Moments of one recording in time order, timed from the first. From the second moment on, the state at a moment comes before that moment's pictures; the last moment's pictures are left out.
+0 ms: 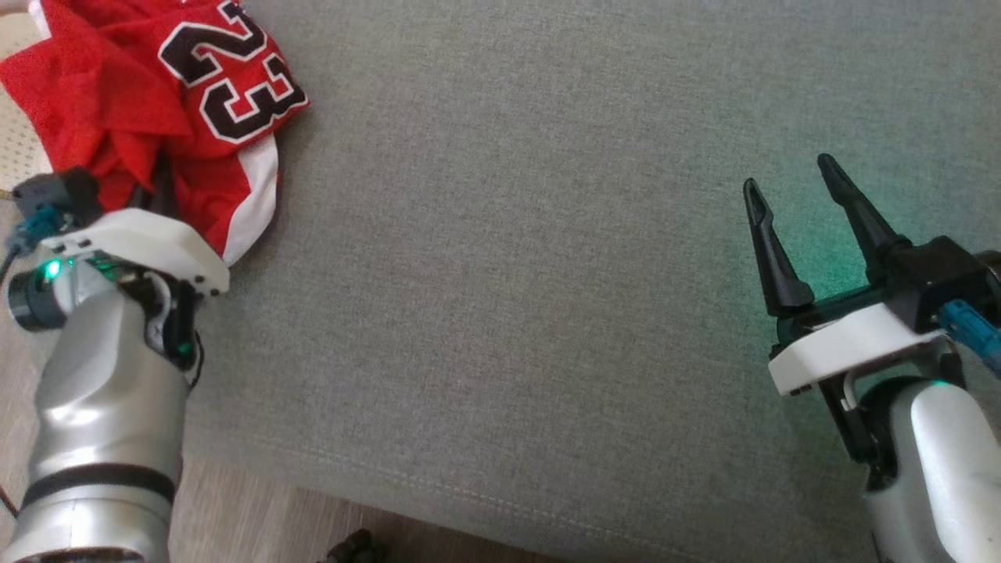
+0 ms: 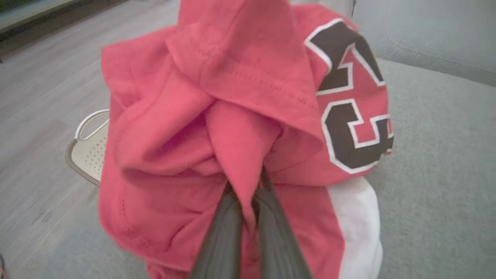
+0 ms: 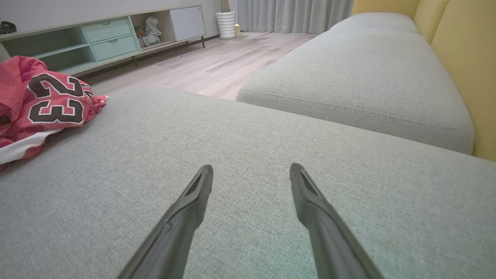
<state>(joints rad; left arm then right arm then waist) -0.73 0.16 -0.01 1.00 -0.26 -0.07 -0.25 -0.20 -0.17 0.13 -0.09 0.07 0.12 0.11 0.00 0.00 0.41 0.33</state>
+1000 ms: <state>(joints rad) 0.00 0.14 0.04 -0.03 -0.16 -0.01 -0.15 -0.01 -0.07 0.05 0.03 0.11 0.12 -0.03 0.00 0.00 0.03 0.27</state>
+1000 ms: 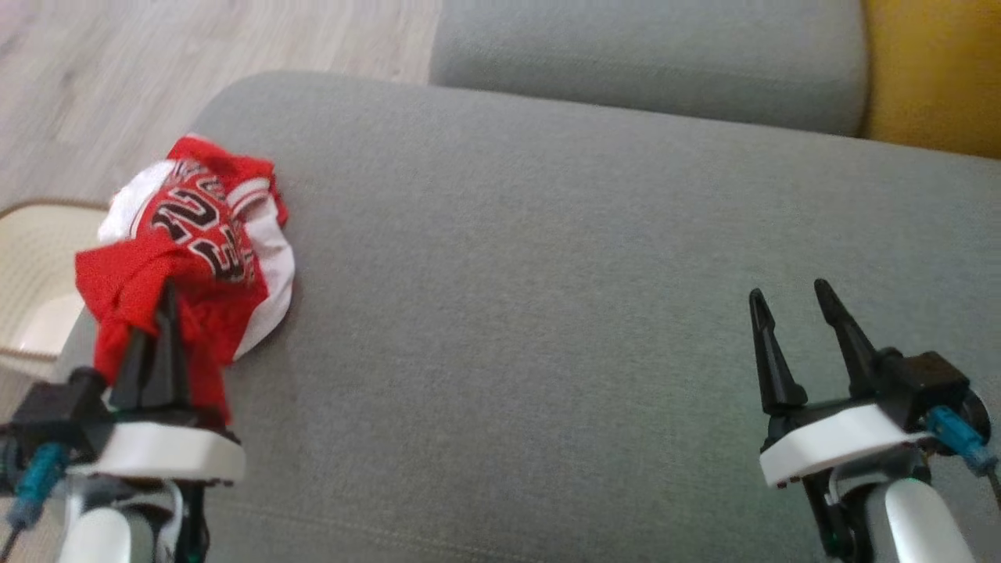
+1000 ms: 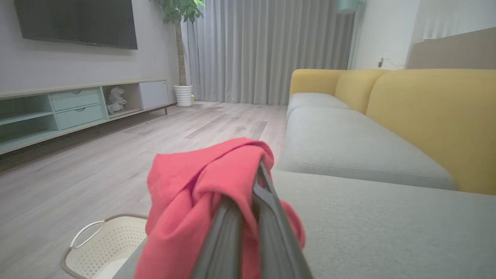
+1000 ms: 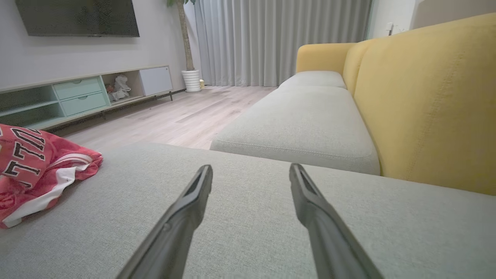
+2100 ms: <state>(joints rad) -0.53 0.05 -0.58 0.18 -0.13 -0.11 -0.12 -0.13 -0.05 0.10 0.04 0.22 0.12 -0.11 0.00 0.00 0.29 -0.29</state>
